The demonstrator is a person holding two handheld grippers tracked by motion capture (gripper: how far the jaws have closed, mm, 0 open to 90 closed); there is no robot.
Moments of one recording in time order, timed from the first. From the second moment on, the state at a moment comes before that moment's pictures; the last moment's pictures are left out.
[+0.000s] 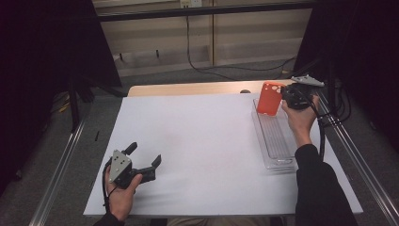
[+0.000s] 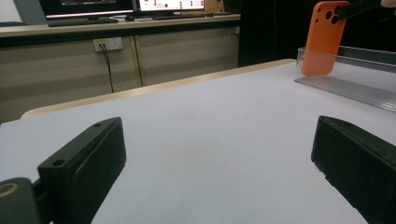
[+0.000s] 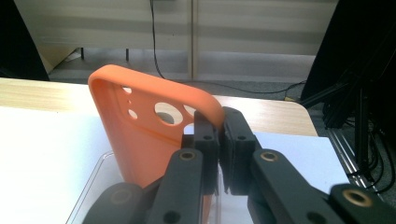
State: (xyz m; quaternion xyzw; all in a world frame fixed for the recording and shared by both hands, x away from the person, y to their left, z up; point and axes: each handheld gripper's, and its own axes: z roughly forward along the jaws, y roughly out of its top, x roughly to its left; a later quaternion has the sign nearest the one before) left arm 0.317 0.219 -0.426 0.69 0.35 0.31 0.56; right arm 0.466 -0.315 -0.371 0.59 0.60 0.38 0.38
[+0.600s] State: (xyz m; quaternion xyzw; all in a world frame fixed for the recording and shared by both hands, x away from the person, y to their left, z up) left arm 0.316 0.219 -0.425 0.69 0.35 0.31 0.56; right arm 0.475 -0.309 -0.375 0.58 0.62 0.38 0.37
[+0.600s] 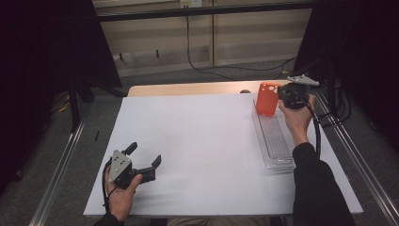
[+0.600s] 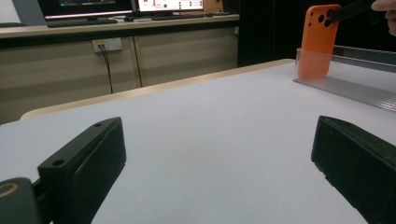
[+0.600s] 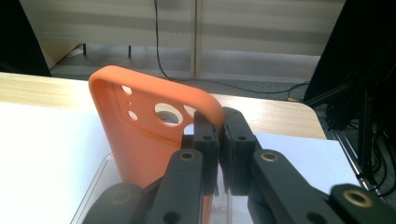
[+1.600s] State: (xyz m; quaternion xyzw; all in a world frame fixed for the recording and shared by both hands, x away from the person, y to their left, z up) left arm 0.317 0.219 -0.425 0.69 0.35 0.31 0.55; right arm 0.495 -0.316 -0.372 0.57 0.63 0.39 0.34
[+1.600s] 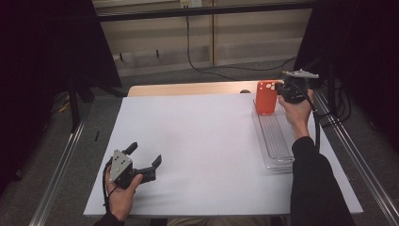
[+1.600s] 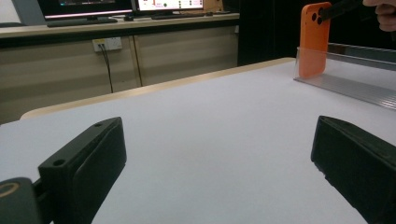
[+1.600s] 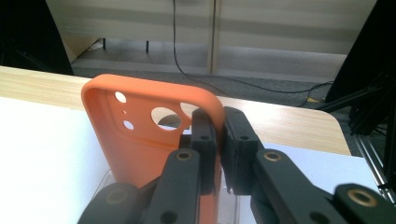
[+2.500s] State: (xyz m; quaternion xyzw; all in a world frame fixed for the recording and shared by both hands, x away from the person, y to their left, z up) left arm 0.317 0.219 -0.425 0.69 0.35 0.31 0.55; right arm 0.499 -0.324 -0.375 0.58 0.63 0.40 0.33
